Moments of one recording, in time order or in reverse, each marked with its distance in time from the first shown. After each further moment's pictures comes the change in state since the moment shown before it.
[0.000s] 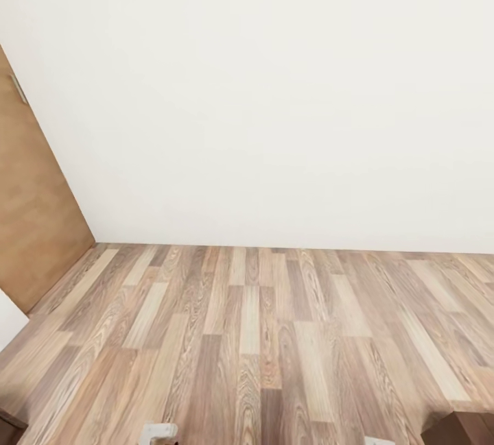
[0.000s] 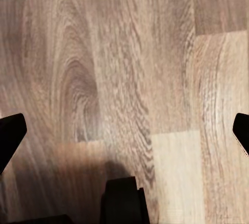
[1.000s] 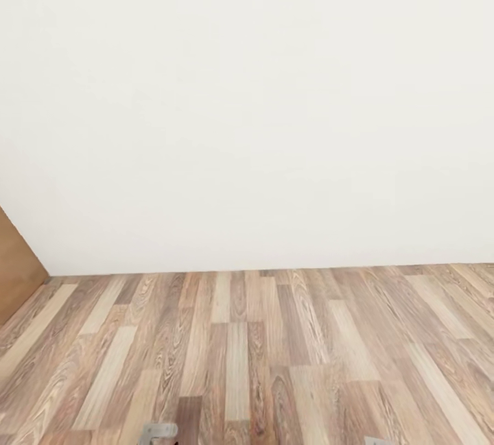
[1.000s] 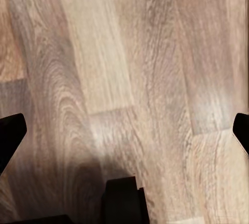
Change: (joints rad) left arm 0.000 0.000 0.001 0.000 0.000 0.000 0.000; right arm 0.000 0.000 0.000 0.000 0.000 0.000 0.000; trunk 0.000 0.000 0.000
